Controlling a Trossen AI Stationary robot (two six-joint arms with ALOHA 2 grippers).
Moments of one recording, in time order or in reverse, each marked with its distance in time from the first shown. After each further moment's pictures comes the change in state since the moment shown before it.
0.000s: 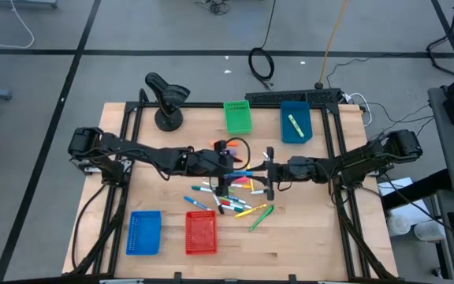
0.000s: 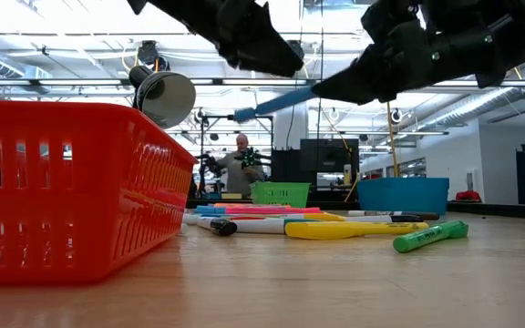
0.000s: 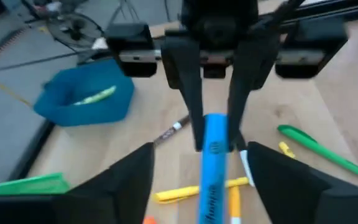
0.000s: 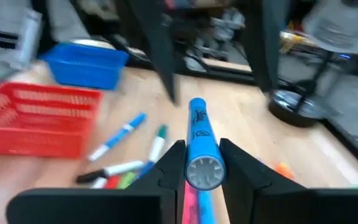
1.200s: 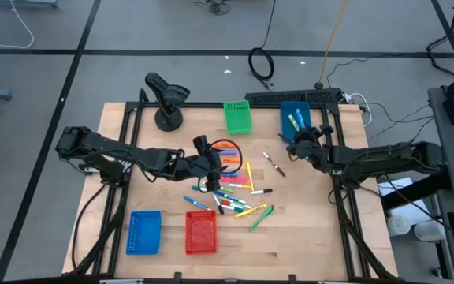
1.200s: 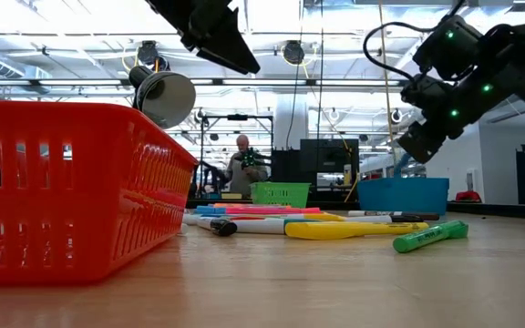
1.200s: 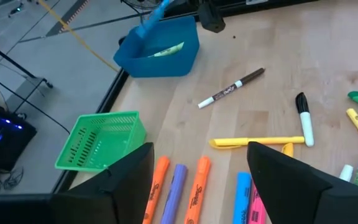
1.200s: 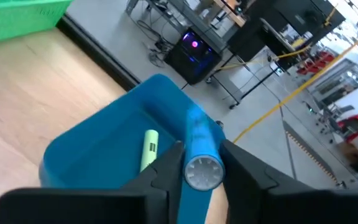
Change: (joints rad) left arm -0.062 -0.109 0.000 -0.278 -0.325 -0.131; right arm -0.308 -0.367 -0.136 -0.730 0.912 0.144
